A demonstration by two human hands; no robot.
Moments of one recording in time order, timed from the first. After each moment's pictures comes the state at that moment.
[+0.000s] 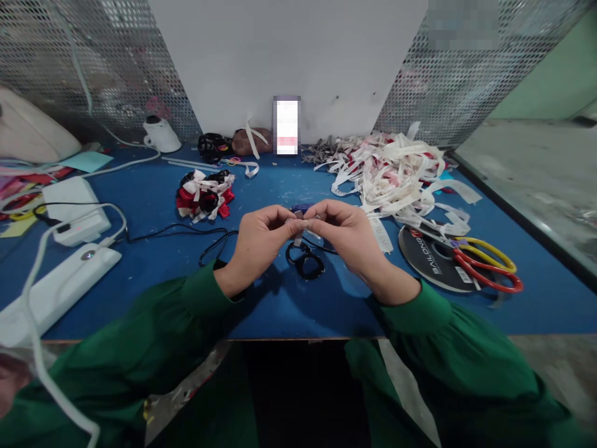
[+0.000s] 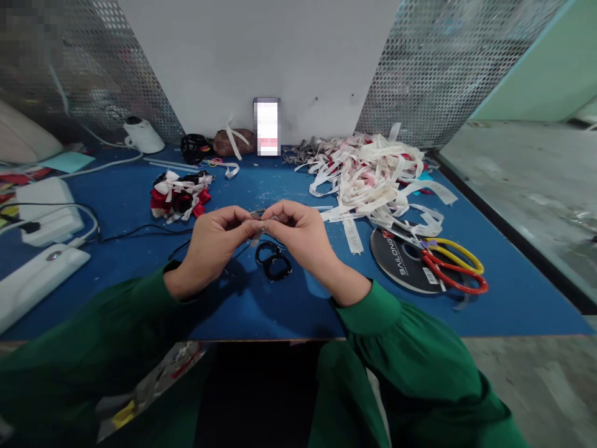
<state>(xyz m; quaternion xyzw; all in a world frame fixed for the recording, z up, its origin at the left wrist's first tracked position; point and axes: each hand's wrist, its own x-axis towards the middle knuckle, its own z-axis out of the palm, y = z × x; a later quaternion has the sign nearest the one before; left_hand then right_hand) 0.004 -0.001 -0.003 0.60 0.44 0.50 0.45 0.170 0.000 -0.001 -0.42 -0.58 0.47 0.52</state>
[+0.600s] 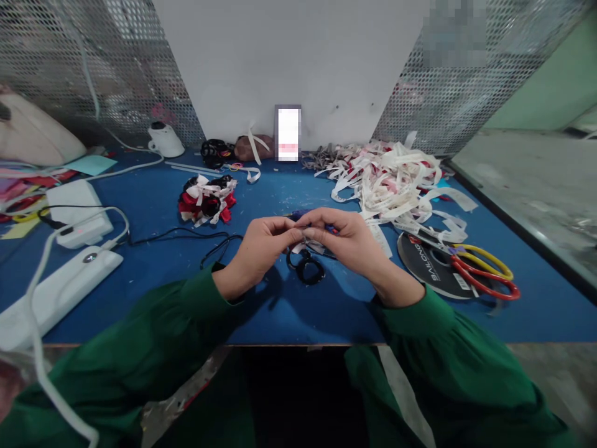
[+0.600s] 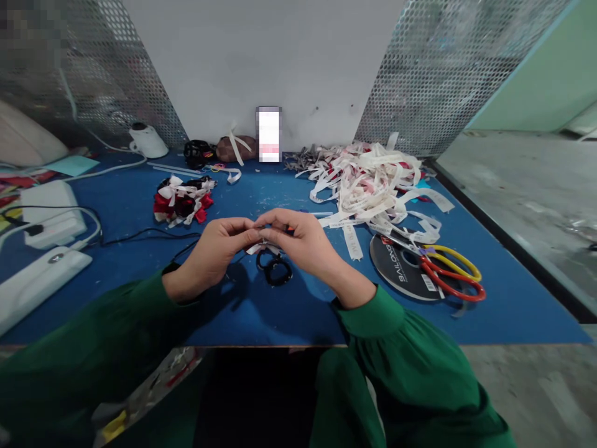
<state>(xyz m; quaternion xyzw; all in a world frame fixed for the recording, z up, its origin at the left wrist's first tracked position) 0.002 0.000 0.002 0.58 0.42 0.45 0.54 0.182 0.003 0.008 -0.38 -0.72 0.39 0.43</state>
